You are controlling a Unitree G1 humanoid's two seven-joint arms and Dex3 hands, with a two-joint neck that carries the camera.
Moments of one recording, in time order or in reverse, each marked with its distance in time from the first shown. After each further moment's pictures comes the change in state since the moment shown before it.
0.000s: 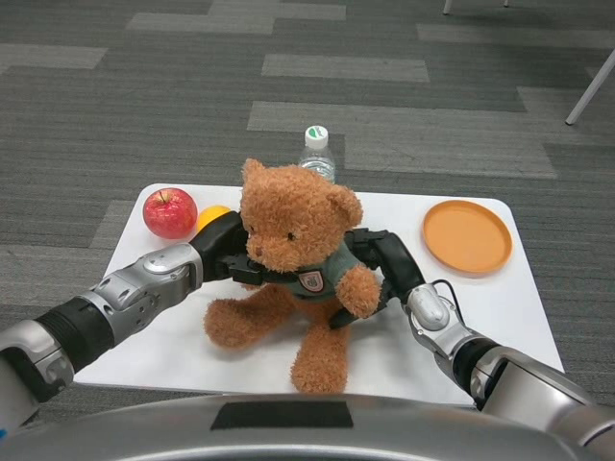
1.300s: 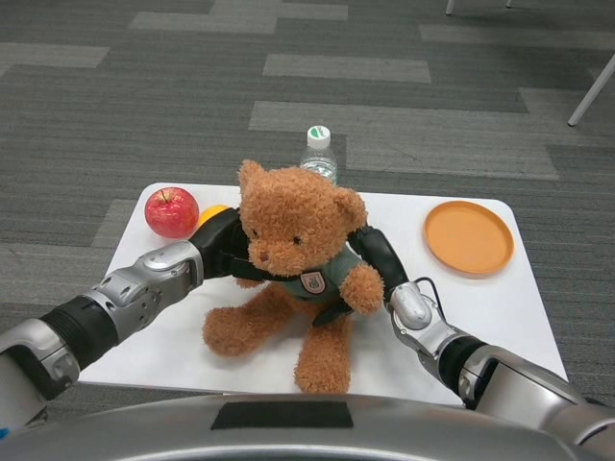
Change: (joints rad) left arm 0.000 -0.024 0.031 0.036 -0.041 -0.001 -0.008; right arm -0.011 0.035 0.038 -0.055 -0.002 0.021 -0.073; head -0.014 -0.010
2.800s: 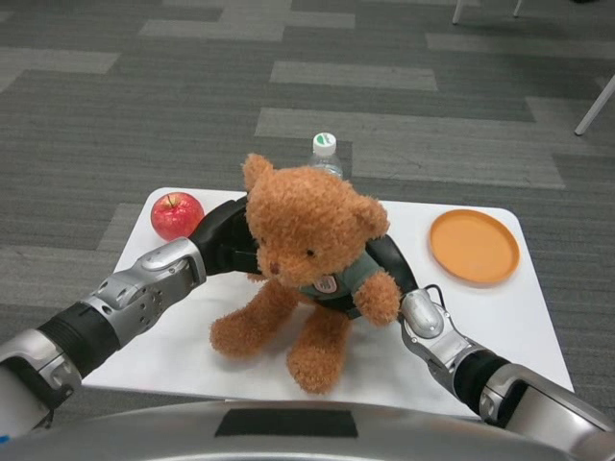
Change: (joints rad) left arm 0.055 -0.005 0.122 -0.093 -0.035 -0.008 -0.053; right arm 0.071 -0.085 -0.049 -0.241 0.006 0.070 0.042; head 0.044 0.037
